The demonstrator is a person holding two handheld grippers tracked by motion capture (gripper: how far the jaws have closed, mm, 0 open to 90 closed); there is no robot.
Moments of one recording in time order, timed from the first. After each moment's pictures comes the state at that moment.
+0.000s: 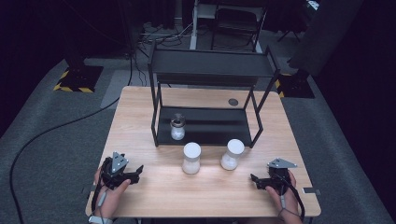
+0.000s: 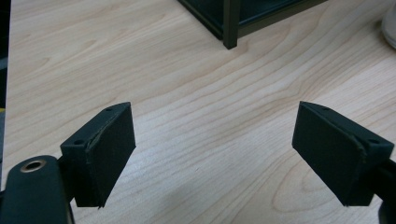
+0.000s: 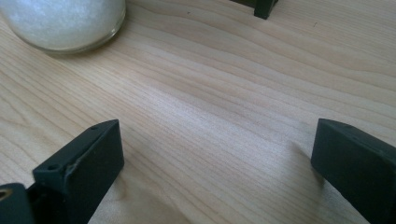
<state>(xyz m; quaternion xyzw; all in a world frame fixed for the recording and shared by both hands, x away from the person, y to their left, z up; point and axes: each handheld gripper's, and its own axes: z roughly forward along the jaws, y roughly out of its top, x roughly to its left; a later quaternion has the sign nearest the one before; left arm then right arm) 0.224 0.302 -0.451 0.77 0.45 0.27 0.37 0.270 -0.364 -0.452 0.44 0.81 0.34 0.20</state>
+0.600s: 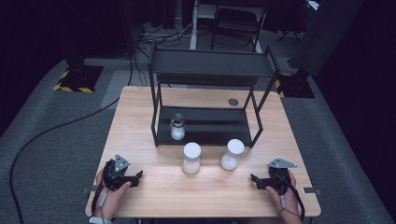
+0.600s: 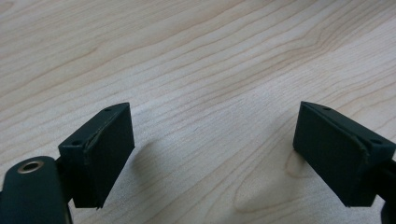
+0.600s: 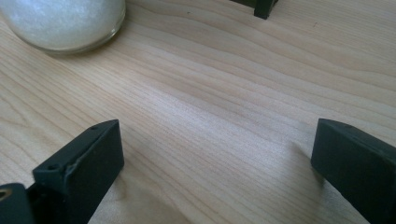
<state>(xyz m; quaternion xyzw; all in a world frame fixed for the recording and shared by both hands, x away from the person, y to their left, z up) 0.240 0.303 -0.454 0.79 0.48 0.22 0.33 0.270 -0.363 -0.452 0.44 0.81 0.34 0.20</state>
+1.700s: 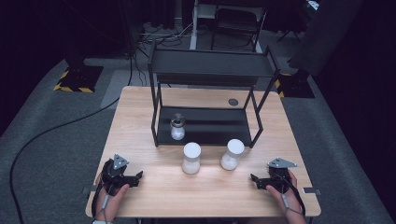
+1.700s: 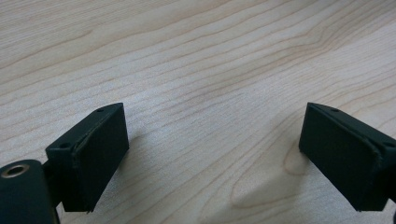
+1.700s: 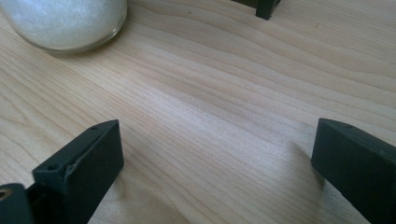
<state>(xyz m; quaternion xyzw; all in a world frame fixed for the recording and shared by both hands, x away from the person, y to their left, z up) 0.245 0.305 -0.453 0.78 0.49 0.20 0.33 0.272 -0.366 -0.452 0.44 0.81 0.34 0.20</state>
